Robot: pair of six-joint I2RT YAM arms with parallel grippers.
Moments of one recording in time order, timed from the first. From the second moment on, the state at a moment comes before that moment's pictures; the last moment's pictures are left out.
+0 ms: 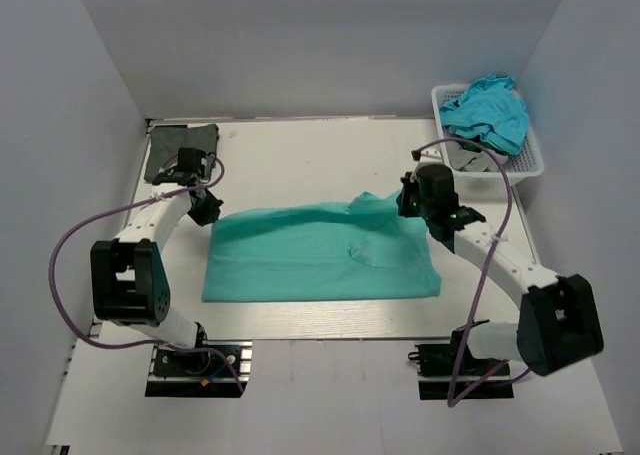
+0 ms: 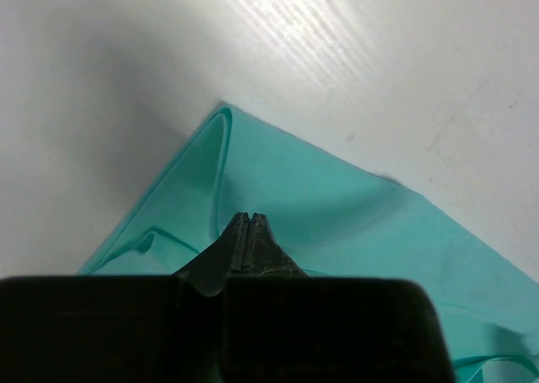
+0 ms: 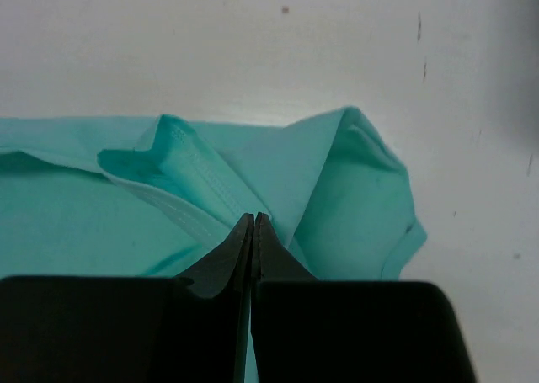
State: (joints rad) left arm -0.04 1.58 1.16 -0.72 -0.16 -0.78; right arm 0.39 1.33 0.86 -0.08 0.08 0.23
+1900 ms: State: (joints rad) left arm -0.04 1.61 1.16 -0.67 -0.08 -0.76; right arm 0.56 1.14 0.70 -0.42 -0.65 0.20
